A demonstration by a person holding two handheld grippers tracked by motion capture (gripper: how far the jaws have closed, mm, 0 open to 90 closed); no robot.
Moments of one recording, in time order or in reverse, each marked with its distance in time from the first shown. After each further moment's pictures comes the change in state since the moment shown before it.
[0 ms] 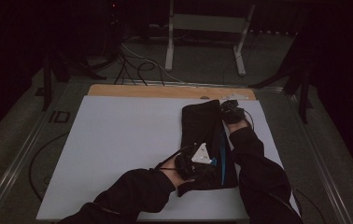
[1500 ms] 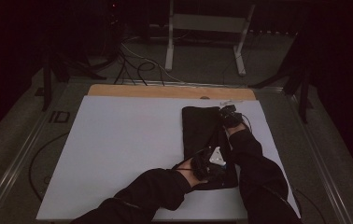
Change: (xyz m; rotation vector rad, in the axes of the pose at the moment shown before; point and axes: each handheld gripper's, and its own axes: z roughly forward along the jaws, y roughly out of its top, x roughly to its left) left arm 0.003 0.003 0.064 0.046 -0.041 -0.026; right arm -0.014 -0.031 0.043 0.074 0.023 -0.025
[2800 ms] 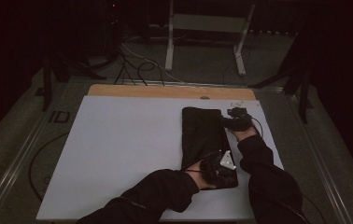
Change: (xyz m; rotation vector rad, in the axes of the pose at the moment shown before) left arm -0.013 0.017 0.013 0.014 -0.042 0.041; right arm 0.002 -0.002 -0.061 -0.164 0.084 0.066
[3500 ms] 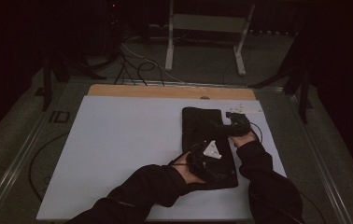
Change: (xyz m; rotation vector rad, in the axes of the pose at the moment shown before) left arm 0.024 -0.017 -0.039 -0.067 -0.002 -0.085; right arm 0.015 -0.008 -0.014 -0.069 0.158 -0.007
